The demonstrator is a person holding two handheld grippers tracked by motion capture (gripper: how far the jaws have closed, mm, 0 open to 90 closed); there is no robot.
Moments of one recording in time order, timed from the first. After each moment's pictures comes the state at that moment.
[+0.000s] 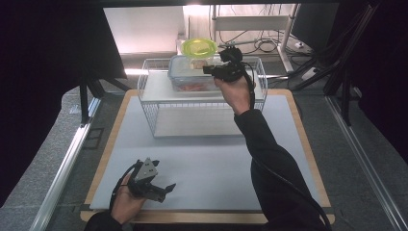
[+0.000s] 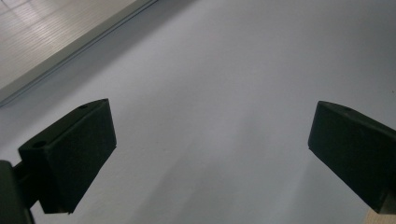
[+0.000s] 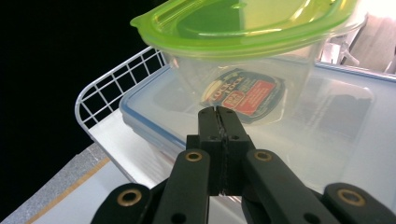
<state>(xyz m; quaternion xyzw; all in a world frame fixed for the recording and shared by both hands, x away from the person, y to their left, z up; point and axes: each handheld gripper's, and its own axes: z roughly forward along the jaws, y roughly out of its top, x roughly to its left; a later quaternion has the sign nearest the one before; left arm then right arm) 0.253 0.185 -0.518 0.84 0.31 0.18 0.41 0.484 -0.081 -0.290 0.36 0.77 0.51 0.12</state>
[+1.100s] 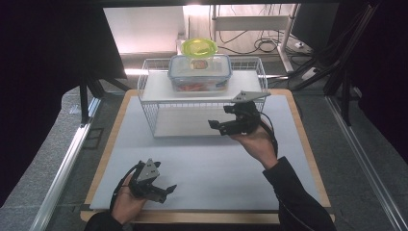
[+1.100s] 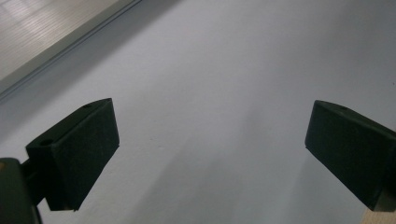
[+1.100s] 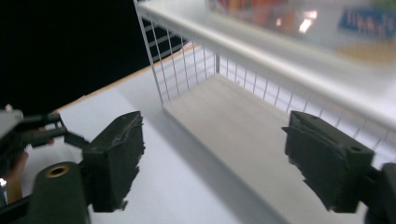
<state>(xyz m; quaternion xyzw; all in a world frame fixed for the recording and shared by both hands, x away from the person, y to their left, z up) 0.253 0.181 -0.520 0.85 0.31 0.18 0.39 0.382 -0.131 -0.363 0.28 0.82 0.48 0.13</state>
